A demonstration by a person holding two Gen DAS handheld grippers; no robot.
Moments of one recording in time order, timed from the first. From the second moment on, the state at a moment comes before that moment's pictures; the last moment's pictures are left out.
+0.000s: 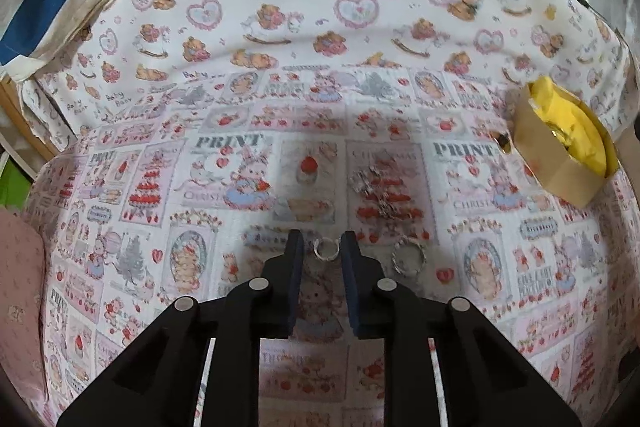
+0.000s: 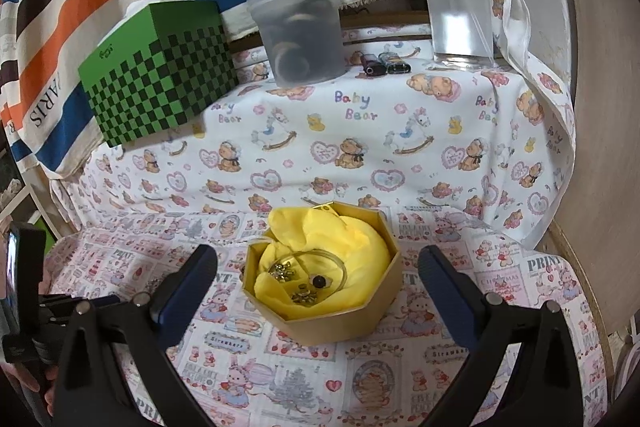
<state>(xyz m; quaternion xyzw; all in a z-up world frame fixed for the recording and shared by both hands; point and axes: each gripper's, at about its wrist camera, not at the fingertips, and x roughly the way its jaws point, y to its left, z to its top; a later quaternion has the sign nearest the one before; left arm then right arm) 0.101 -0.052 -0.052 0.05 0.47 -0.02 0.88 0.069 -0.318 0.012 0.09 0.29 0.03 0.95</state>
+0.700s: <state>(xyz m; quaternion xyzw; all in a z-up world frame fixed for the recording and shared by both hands) 0.105 -0.046 -0.051 0.01 0.48 -0.03 0.87 0.072 -0.317 0.009 0.09 0.30 0.02 0.95</state>
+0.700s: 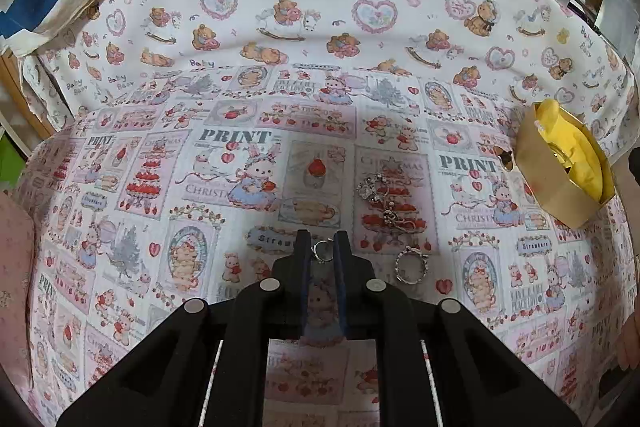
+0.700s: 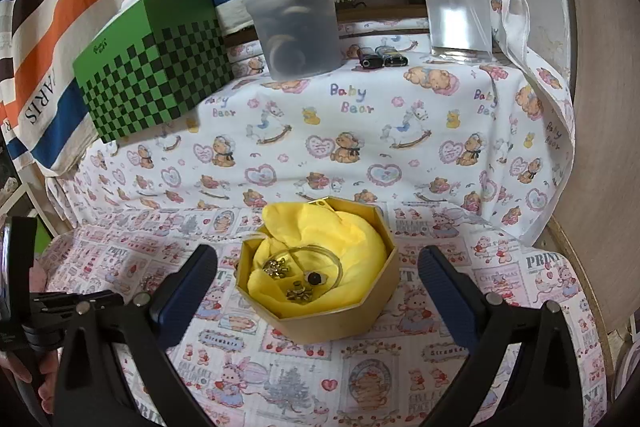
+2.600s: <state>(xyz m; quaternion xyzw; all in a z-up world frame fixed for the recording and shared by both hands) 0.068 0.013 0.010 -0.07 0.35 0.01 0.93 0.083 -0.186 -0.005 0.01 0.41 0.18 0.90</state>
